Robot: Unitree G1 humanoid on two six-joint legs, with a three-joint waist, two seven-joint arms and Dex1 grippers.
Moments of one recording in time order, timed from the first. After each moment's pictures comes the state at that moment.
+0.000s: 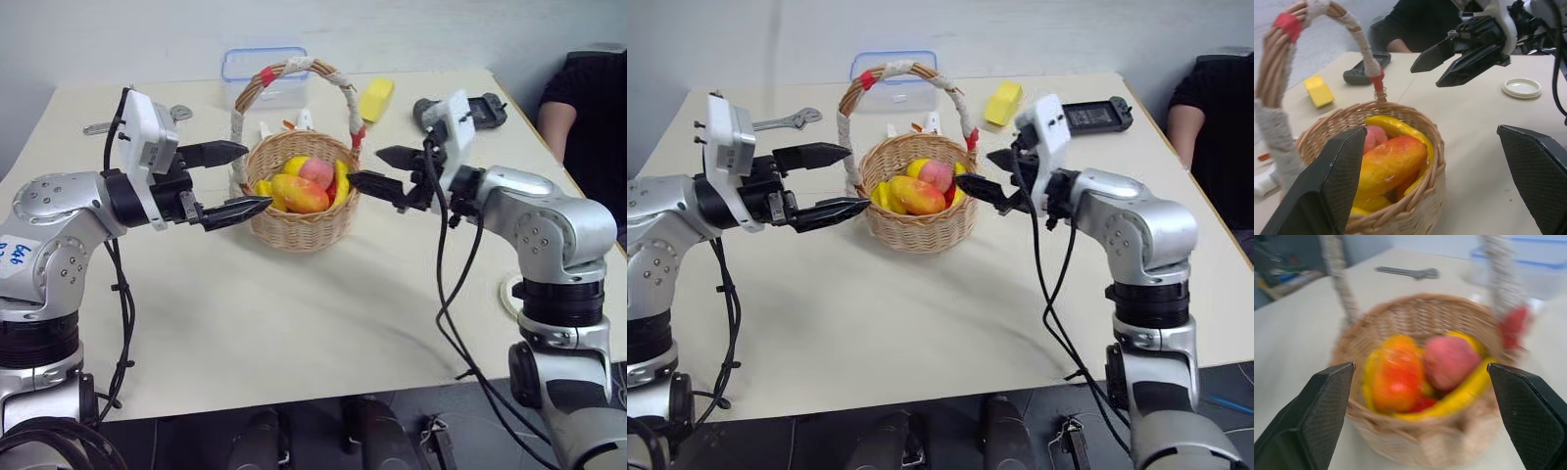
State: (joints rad) left arm -0.67 0.78 0.19 -0.26 -0.63 0.70 -0.89; right arm -0.85 -0.51 -0.08 -0.10 0.54 0.94 0.61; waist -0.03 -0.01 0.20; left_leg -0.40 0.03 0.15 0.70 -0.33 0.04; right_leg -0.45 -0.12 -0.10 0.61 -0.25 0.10
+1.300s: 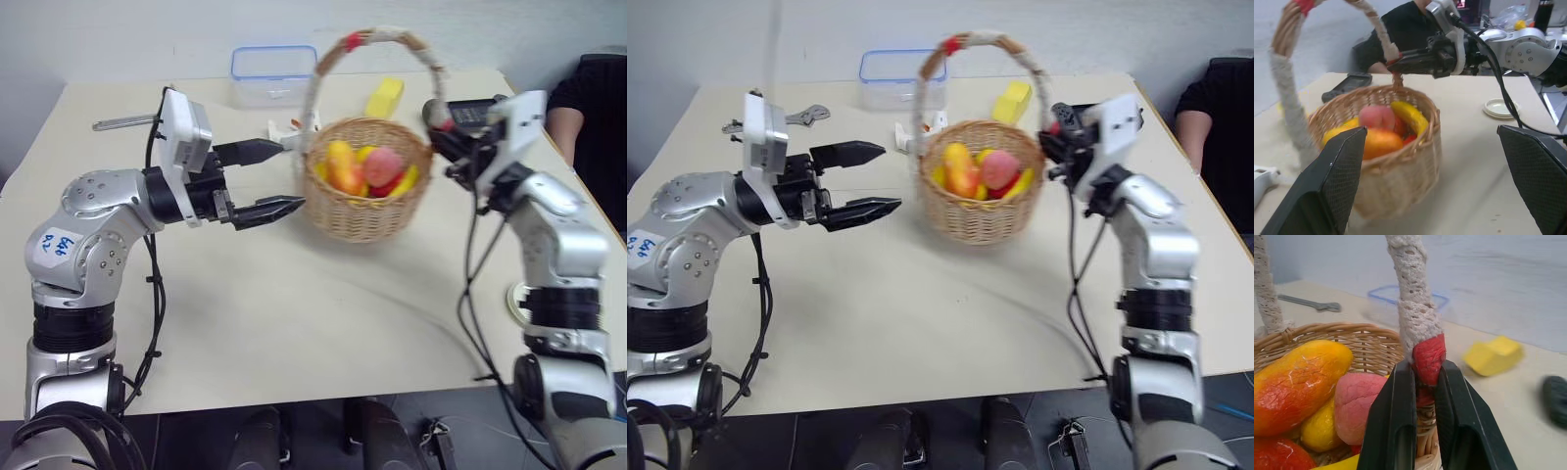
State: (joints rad) left arm -0.73 0.65 0.10 -0.22 -0.65 0.66 -0.90; right arm -0.69 -0.60 -0.27 0.07 0.35 0.43 0.60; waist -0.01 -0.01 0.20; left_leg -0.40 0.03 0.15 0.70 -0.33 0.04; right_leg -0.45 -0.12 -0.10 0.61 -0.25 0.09
